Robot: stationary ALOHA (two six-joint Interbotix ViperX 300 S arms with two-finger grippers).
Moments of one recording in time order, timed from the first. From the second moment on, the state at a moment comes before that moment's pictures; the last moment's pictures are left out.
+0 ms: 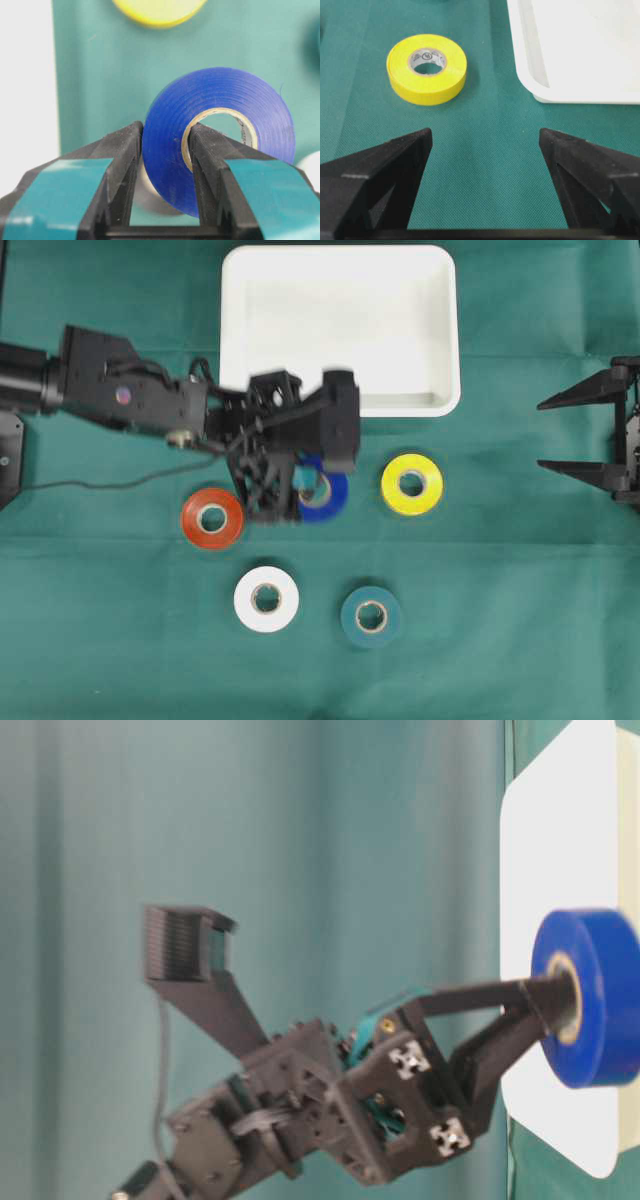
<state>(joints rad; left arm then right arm) 0.00 0.08 0.39 -0.02 0.49 -0.03 -0.08 -1.06 1.52 -0.04 -0.08 0.12</state>
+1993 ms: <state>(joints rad) 0.28 -0.08 0.61 -0.02 0.34 0.08 -0.08 -1.06 1.52 -0.04 -0.08 0.12</state>
